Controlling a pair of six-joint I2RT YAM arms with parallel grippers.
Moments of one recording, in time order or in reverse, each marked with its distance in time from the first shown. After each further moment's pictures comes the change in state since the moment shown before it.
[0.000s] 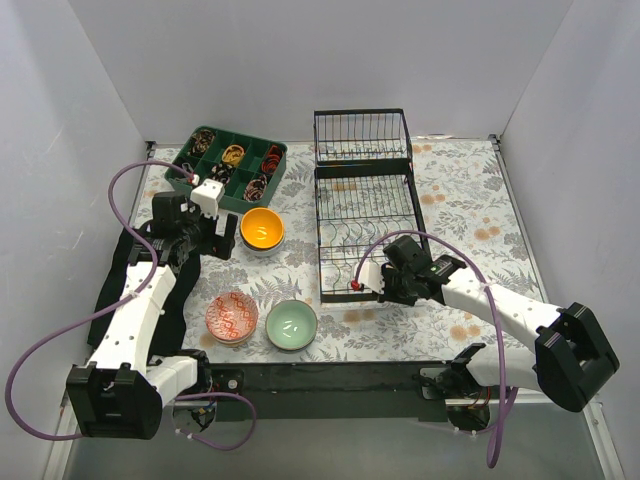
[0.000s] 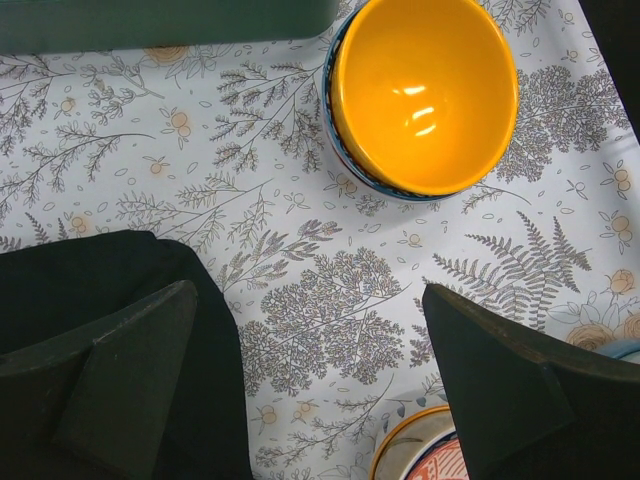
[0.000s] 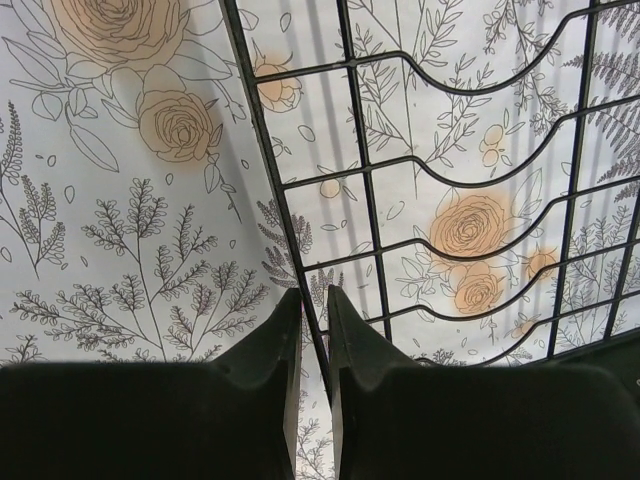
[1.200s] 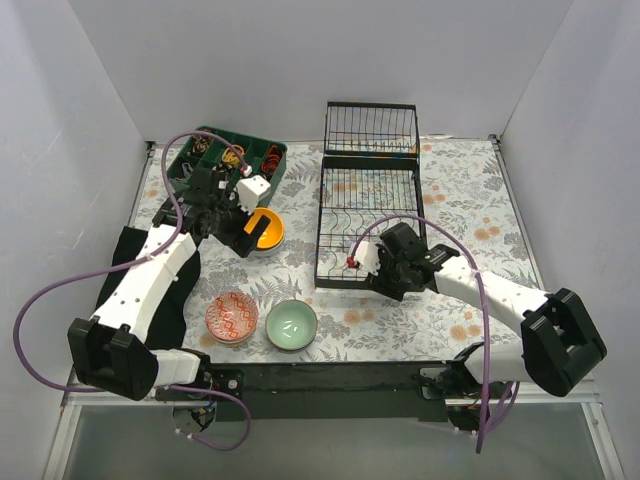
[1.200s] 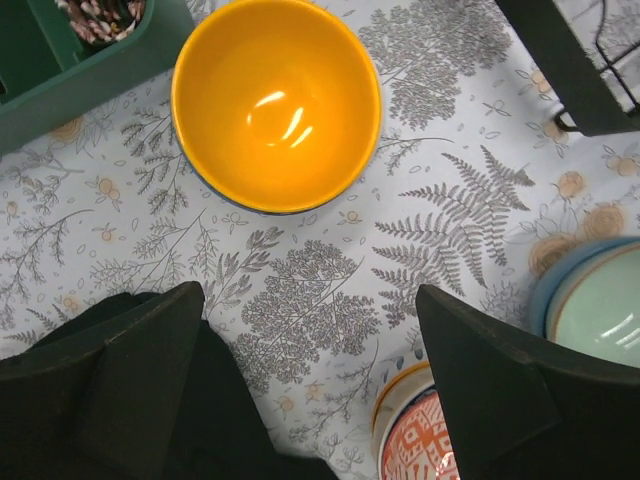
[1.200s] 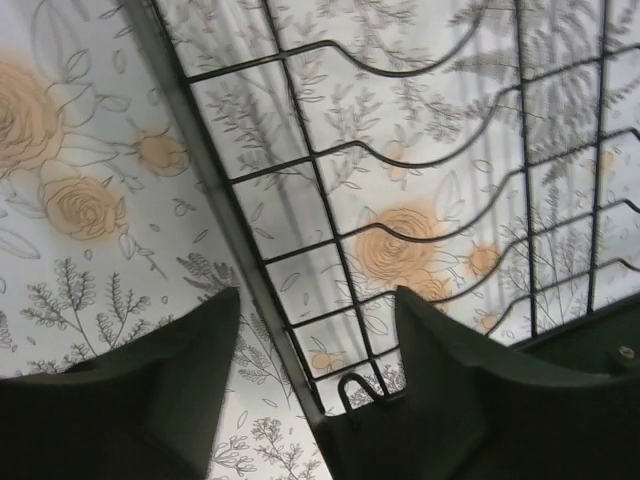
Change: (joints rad) left arm -0.226 0.210 0.257 -0.233 -0.026 0.169; right arm -0.032 0.094 0.067 0.090 0.042 0.133
